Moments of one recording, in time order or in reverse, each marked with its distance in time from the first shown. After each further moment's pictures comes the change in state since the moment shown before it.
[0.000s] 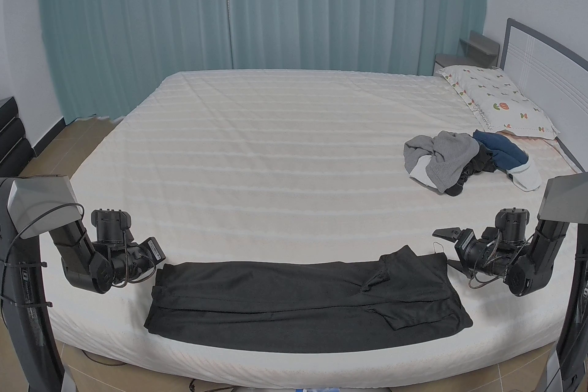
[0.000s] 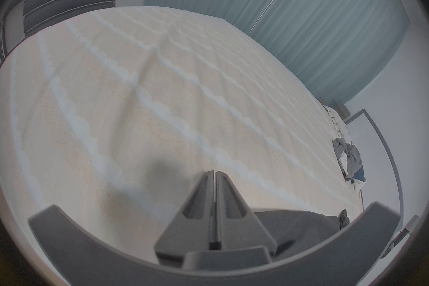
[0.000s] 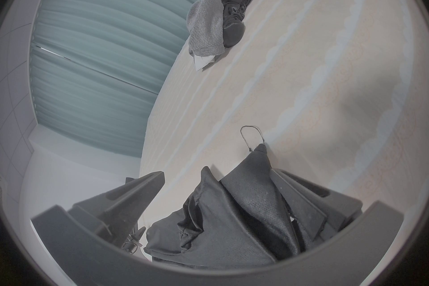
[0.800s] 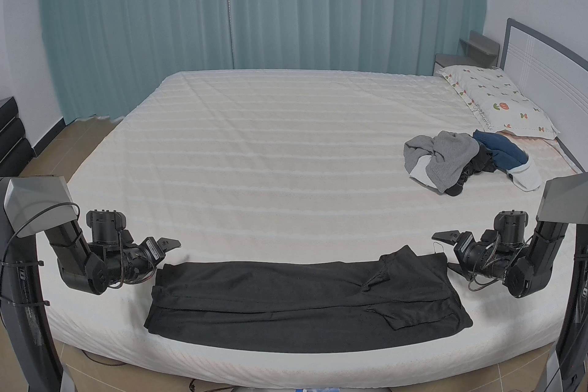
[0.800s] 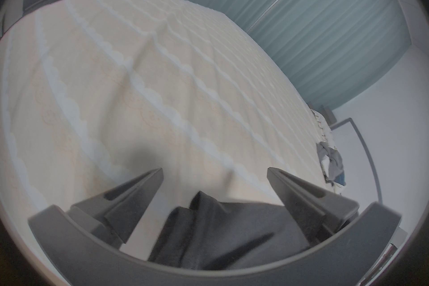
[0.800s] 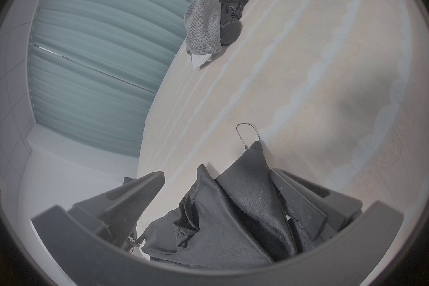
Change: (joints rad) left arm 0.025 -0.012 0.025 -0.016 -0.153 -0.074; right arm 0.004 0.010 0.006 0.001 -0.008 -0.004
